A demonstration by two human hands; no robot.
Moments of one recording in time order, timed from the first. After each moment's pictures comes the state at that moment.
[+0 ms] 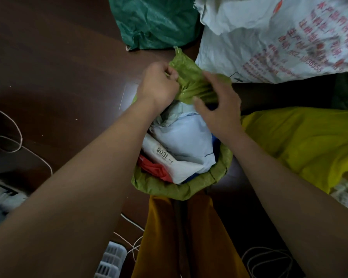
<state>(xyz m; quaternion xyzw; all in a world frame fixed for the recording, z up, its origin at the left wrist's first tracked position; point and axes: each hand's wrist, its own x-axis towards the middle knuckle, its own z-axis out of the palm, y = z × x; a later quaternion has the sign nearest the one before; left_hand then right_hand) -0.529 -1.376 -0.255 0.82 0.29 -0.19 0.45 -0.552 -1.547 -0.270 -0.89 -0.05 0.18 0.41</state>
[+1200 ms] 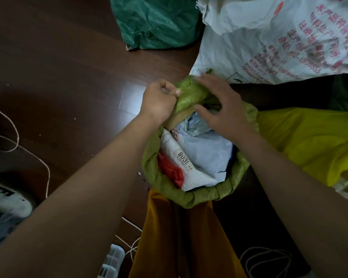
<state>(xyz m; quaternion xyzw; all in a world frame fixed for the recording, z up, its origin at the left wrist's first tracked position) -0.560 -1.382 -0.262 0.73 0.36 -0.21 0.54 -0.545 -1.558 -0.261 -0.88 -0.18 0.19 0.40</state>
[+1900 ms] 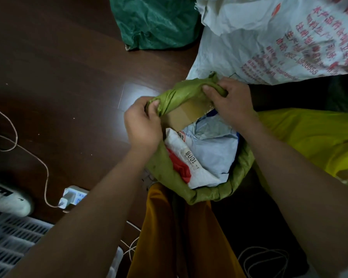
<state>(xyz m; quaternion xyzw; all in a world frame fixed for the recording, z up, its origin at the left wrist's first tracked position) -0.618 -1.380 -0.255 0.82 0.35 0.02 0.45 -0.524 -1.558 -0.262 -0.88 -0.03 0.21 0.43</state>
